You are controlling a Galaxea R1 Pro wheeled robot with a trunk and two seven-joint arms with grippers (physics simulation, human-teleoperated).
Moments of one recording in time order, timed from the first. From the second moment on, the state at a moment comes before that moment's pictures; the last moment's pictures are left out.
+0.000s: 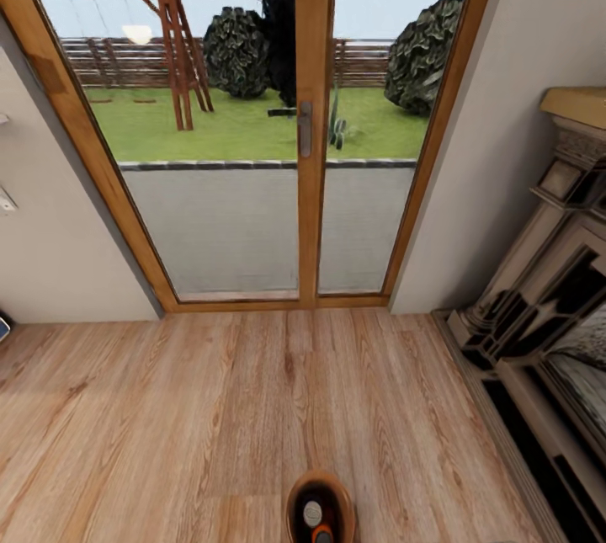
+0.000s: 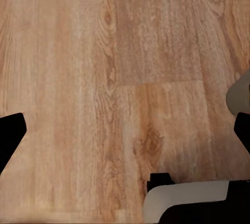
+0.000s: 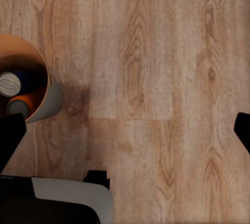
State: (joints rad) left arm -0.22 0.17 0.10 -0.15 -0.01 -0.57 -0.17; right arm -0.13 -0.14 -0.19 -0.47 0.11 -0.30 0.21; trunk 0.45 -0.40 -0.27
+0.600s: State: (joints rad) left arm -0.22 0.15 0.10 -0.09 -0.01 -0.56 -0.08; right arm -0.13 -0.14 -0.19 -0.33 0.11 -0.30 0.15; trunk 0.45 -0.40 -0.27
